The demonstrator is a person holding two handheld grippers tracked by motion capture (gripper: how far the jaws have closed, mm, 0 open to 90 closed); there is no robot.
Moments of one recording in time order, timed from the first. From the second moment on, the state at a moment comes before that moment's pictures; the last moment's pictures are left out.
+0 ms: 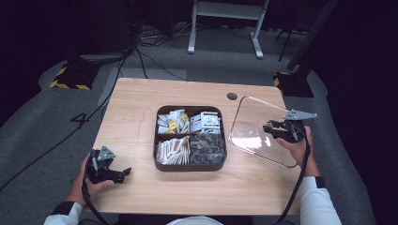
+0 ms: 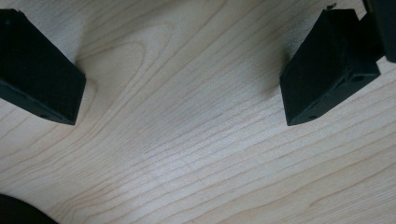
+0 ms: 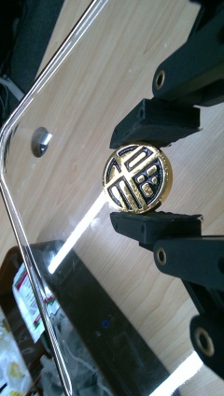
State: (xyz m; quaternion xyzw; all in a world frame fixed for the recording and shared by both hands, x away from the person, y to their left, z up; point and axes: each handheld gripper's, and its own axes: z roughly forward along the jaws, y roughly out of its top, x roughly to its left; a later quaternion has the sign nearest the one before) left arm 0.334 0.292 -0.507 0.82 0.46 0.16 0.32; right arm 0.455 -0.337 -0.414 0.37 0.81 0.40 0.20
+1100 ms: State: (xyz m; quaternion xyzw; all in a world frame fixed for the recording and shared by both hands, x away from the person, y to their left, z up) left arm 0.334 0.292 -0.507 0.82 0.46 0.16 0.32; right arm 0.473 -0.341 -0.471 0.38 0.84 0.36 0.17
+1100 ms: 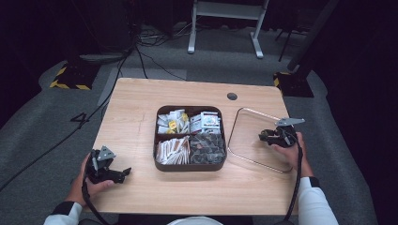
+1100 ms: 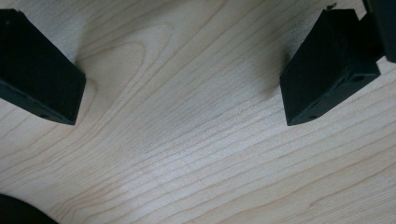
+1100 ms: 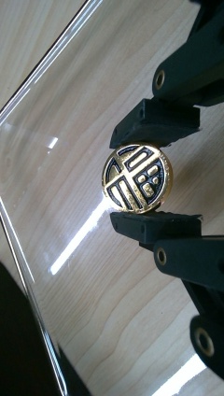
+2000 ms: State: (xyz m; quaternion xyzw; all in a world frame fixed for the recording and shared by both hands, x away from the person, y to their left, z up) left arm 0.334 0.292 -0.507 0.82 0.46 0.16 0.32; right arm 0.473 -0.343 -0.471 0.39 0.83 0.37 0.15
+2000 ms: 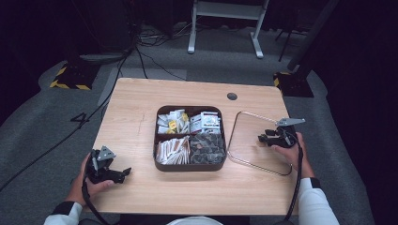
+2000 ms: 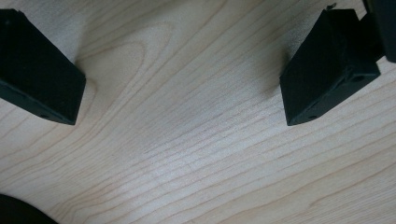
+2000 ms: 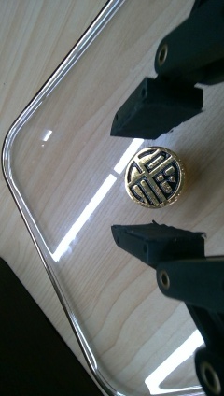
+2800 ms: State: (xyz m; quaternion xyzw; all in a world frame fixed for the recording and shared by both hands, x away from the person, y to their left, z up) left arm 0.335 0.292 -0.507 0.82 0.45 0.16 0.32; right arm 0.465 -0.305 -0.438 0.37 0.82 0.40 0.17
